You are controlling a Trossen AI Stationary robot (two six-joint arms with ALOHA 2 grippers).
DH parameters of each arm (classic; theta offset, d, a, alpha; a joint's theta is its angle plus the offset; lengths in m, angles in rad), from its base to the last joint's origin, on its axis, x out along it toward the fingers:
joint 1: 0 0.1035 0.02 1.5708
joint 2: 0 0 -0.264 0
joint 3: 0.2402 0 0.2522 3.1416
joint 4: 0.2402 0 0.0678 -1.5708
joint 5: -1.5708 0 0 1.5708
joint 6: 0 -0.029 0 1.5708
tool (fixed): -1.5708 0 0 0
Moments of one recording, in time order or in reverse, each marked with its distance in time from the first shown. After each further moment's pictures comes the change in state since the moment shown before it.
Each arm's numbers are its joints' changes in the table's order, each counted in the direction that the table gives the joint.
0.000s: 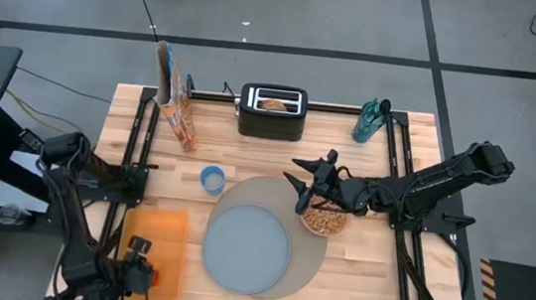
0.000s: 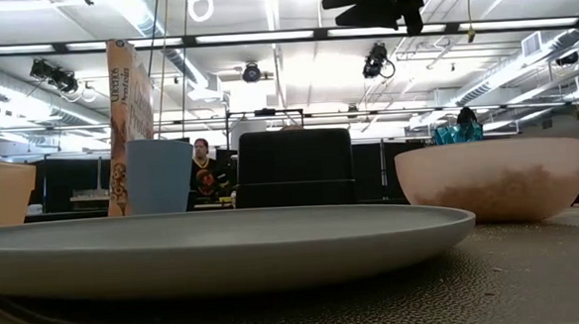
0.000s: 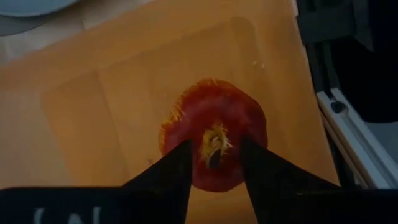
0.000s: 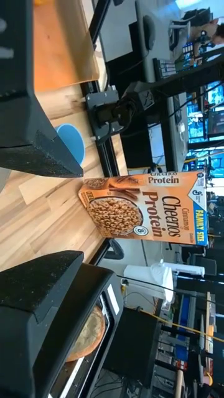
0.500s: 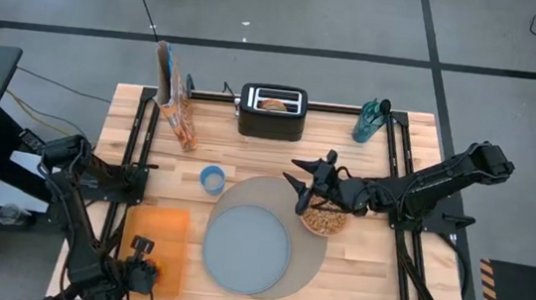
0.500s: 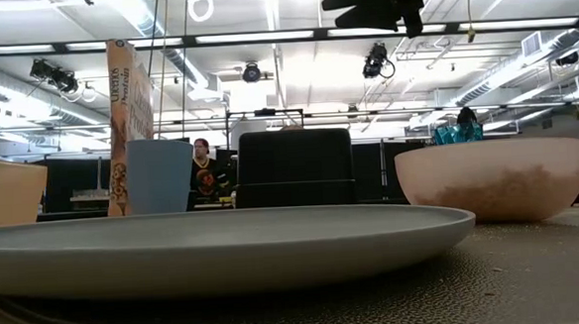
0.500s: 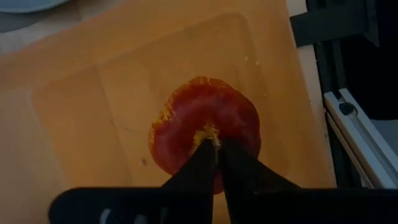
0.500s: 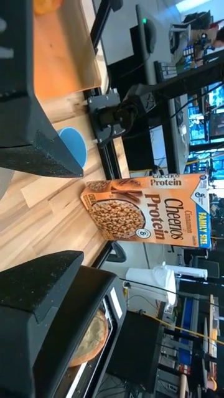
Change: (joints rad) left arm 0.022 -0.020 0.000 0.000 0.026 -0.020; right arm 0.000 -0.002 0.000 0.007 -0.009 -0.015
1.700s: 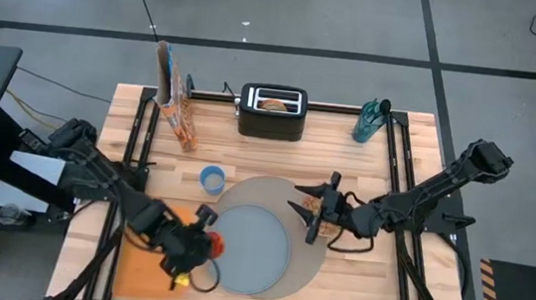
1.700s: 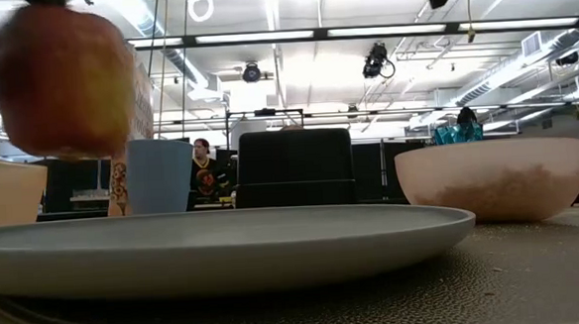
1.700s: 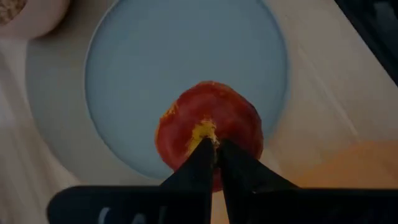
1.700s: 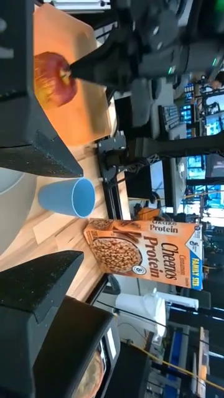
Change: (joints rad) left arm 0.546 0.105 0.066 -0.169 -0.051 -0.887; right arm 0.228 0.000 -0.001 -0.008 0.115 0.021
